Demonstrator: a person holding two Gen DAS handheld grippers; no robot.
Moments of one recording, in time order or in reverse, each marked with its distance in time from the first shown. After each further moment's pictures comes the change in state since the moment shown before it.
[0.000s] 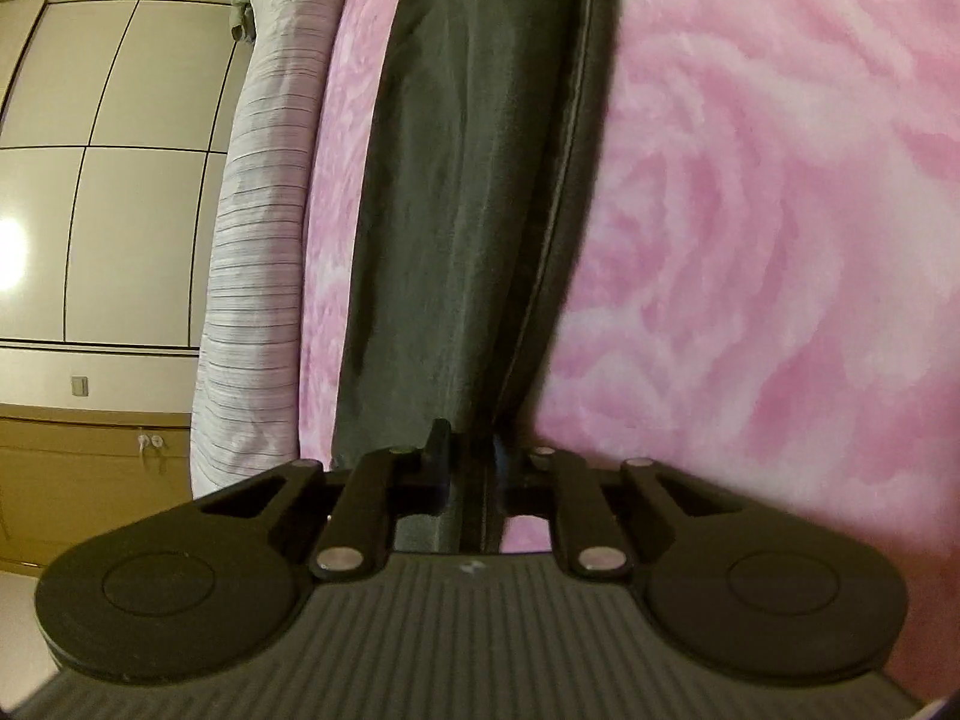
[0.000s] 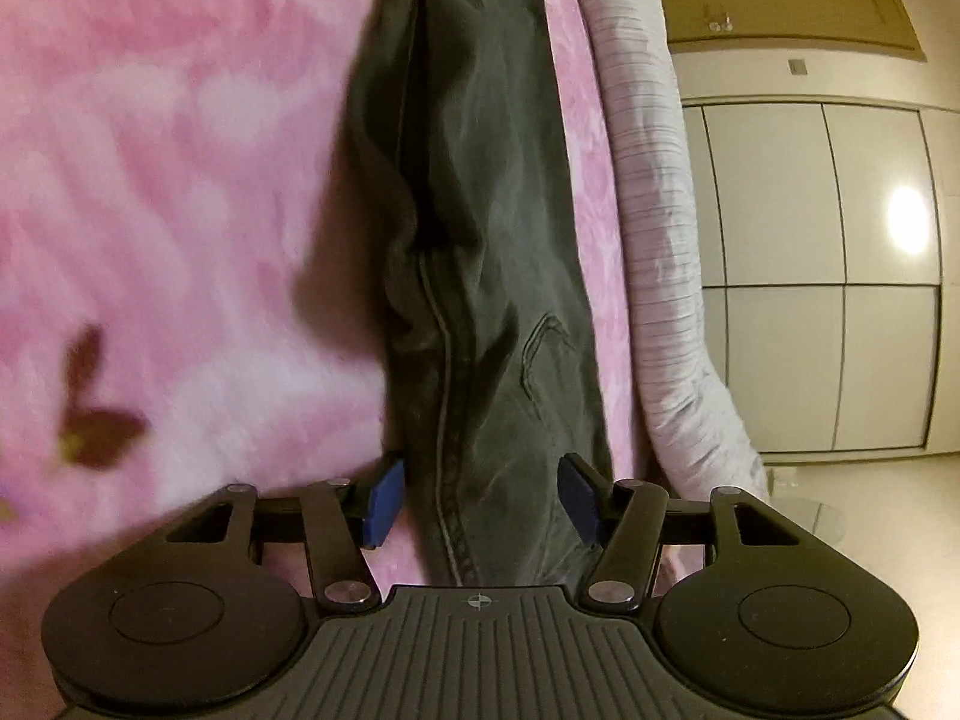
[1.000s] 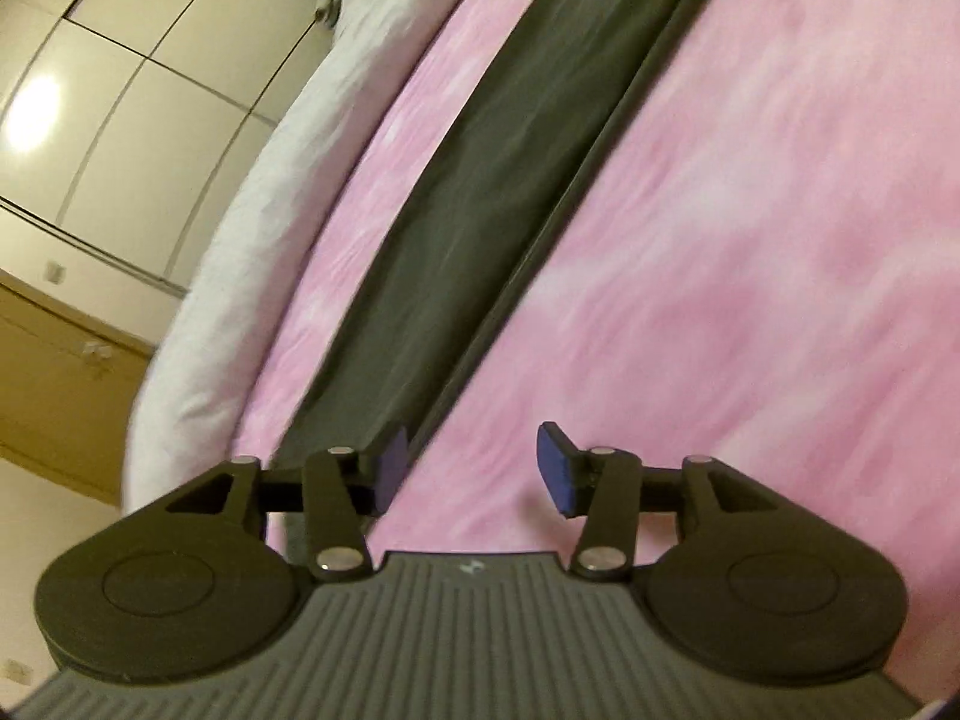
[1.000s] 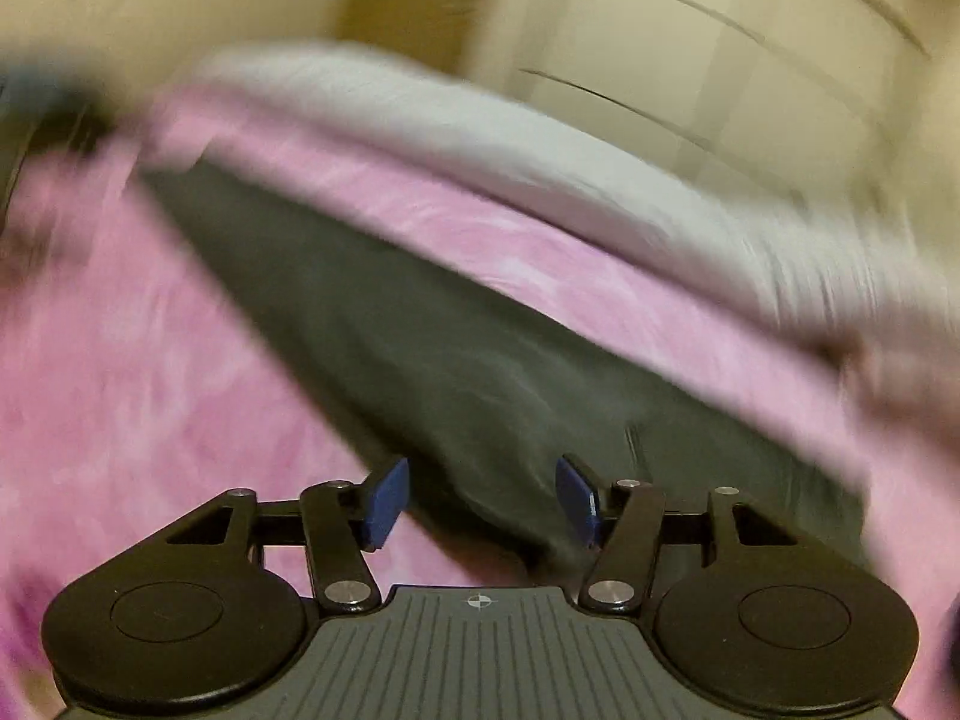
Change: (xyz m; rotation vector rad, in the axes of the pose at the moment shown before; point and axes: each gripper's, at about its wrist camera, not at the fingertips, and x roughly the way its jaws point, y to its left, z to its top) left arm -0.118 0.004 0.037 -0.326 -0.045 -0.076; right arm -0.104 -0.075 0.090 0.783 -0.185 0.265
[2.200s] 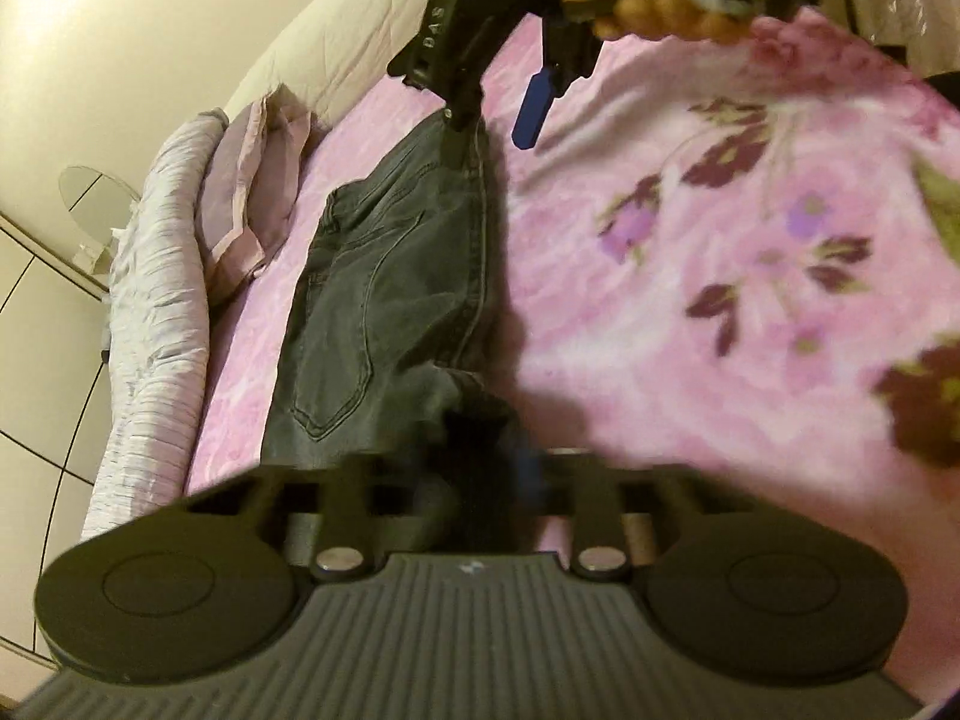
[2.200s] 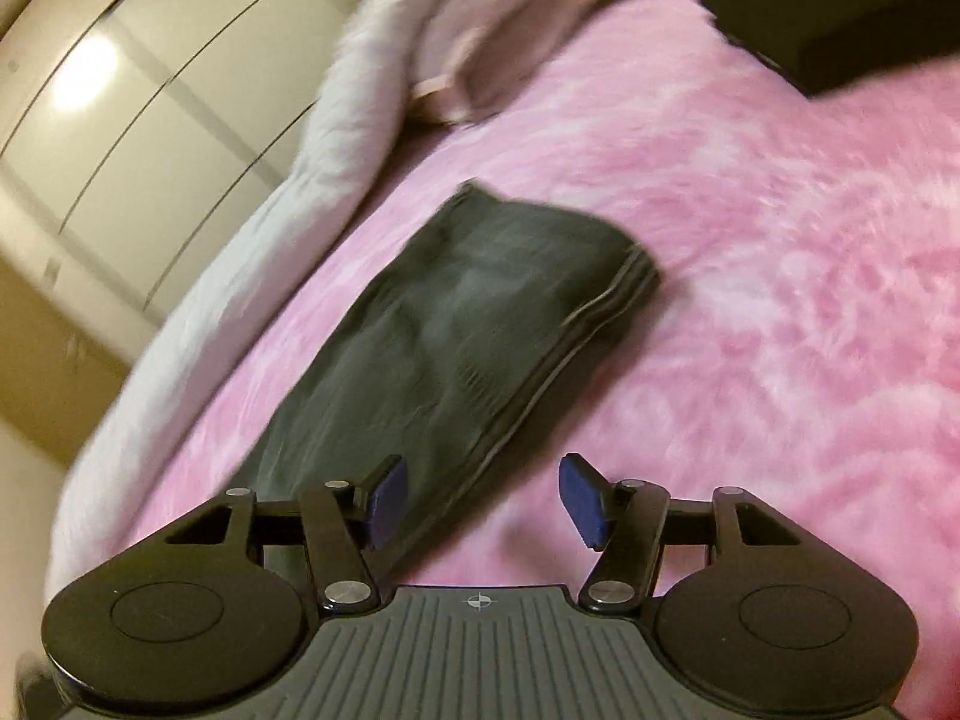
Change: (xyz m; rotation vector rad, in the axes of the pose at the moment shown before) left arm -0.025 -0.140 0.324 0.268 -0.597 -0.368; right arm 0.008 -0.227 -0.183 1.544 -0.057 -0.126
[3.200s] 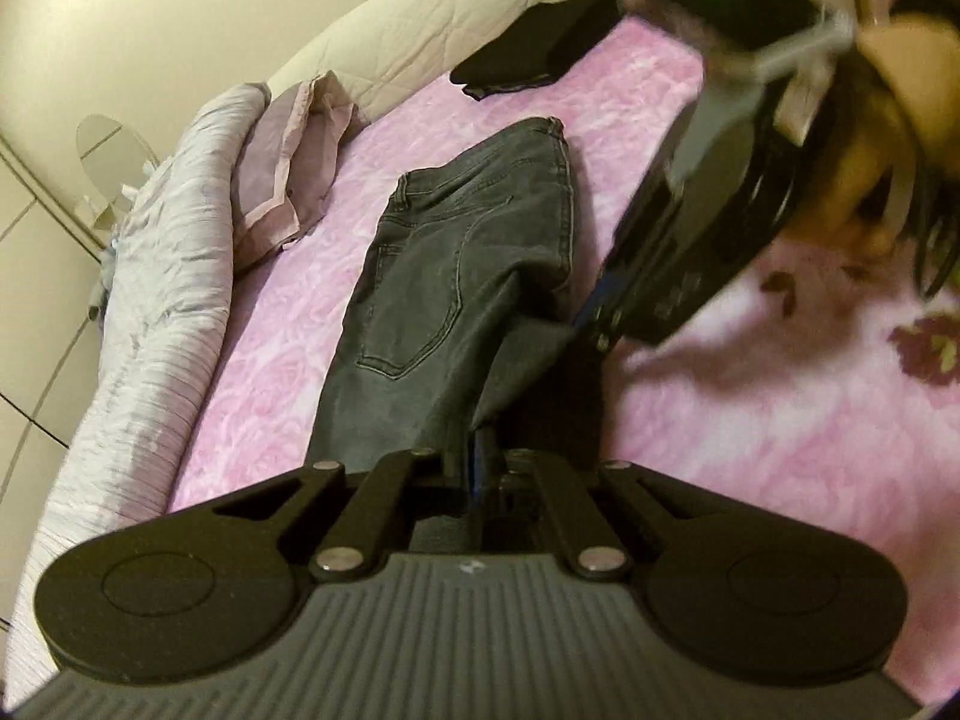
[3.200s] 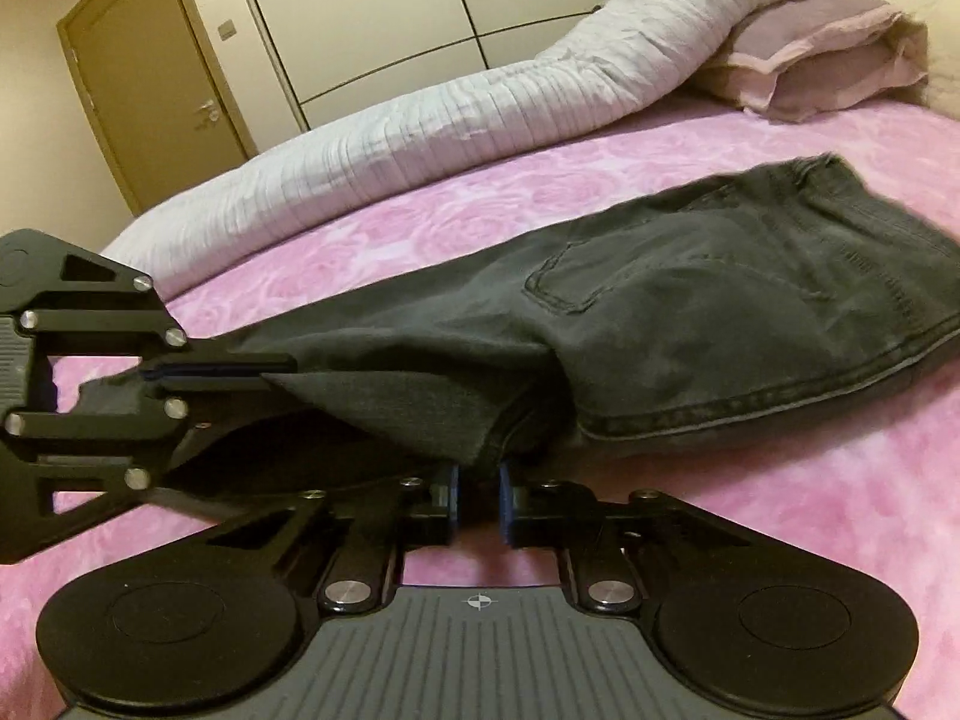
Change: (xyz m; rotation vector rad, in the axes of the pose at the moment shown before) left arm -0.043 0.074 -0.046 -0.100 -0.043 -0.050; right arm 0.030 0.142 -0.127 -0.664 0.122 0.099
